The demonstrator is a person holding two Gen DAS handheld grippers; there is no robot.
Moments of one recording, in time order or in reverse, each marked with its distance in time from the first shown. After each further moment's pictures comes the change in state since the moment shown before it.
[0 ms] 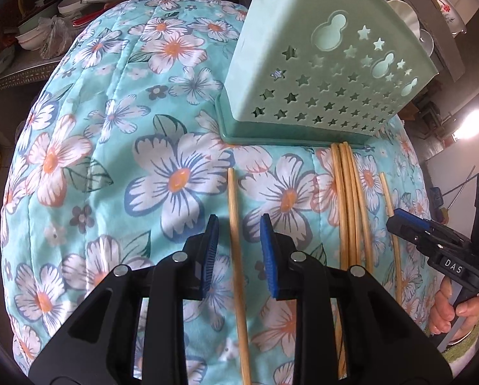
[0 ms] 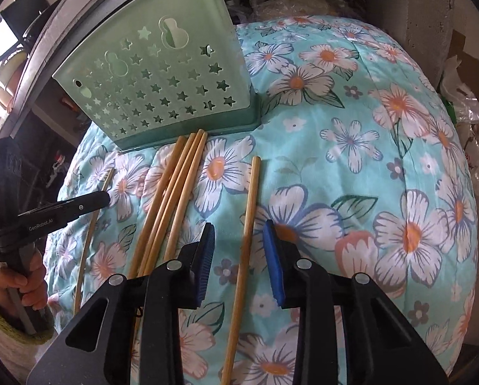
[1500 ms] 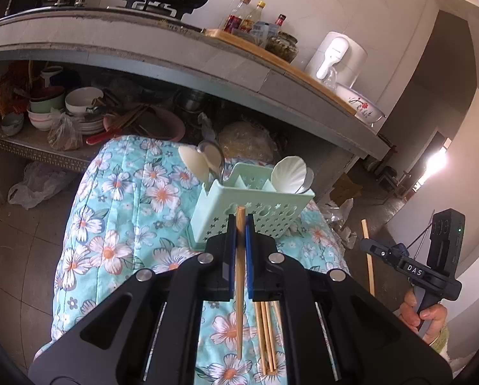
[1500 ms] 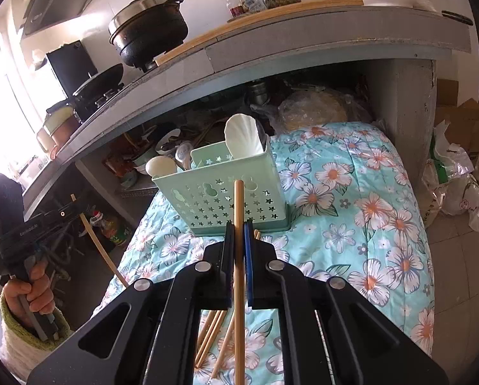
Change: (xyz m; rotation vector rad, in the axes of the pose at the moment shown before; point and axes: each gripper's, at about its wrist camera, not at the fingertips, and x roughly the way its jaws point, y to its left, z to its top) left arm -0.195 -0.017 -0.003 0.032 -0.474 -0.184; right arm -0.154 0.021 0.008 -0.008 -0.366 0.125
